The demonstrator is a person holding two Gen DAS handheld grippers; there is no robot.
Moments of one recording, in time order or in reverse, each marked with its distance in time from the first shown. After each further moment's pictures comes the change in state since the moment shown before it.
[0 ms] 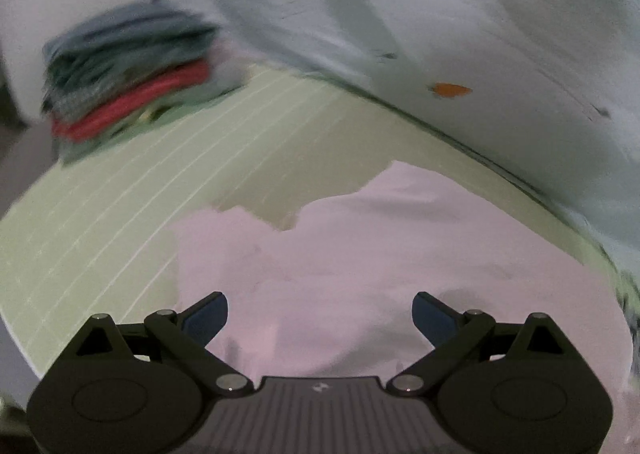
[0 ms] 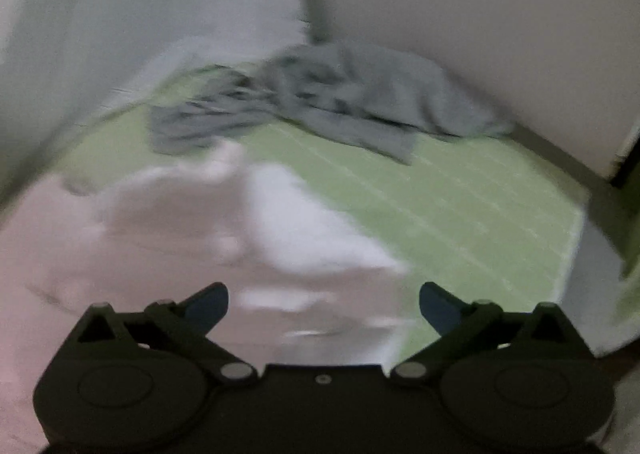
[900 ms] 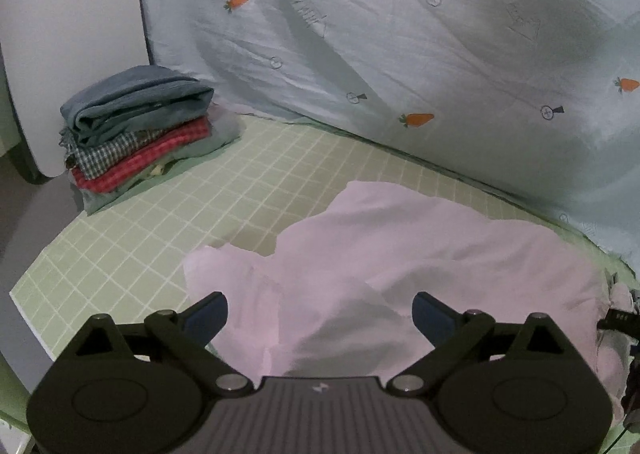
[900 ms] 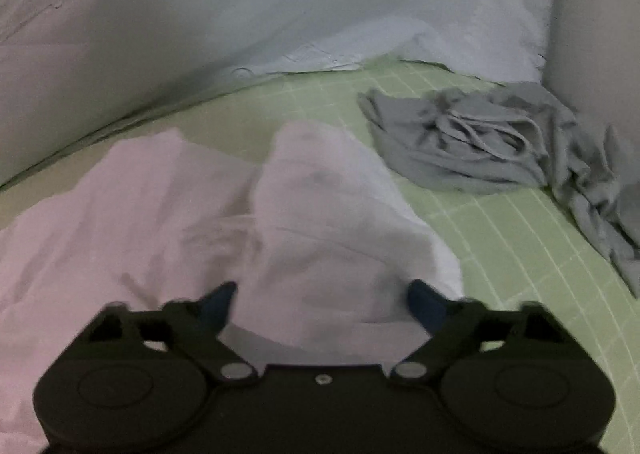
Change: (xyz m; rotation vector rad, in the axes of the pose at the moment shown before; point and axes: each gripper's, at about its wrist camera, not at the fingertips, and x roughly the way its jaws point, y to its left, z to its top) left arm -0.079 -0.030 -0.024 0.171 -0.151 0.003; right arm 0.069 0.175 0.052 -0.334 0.064 0.249
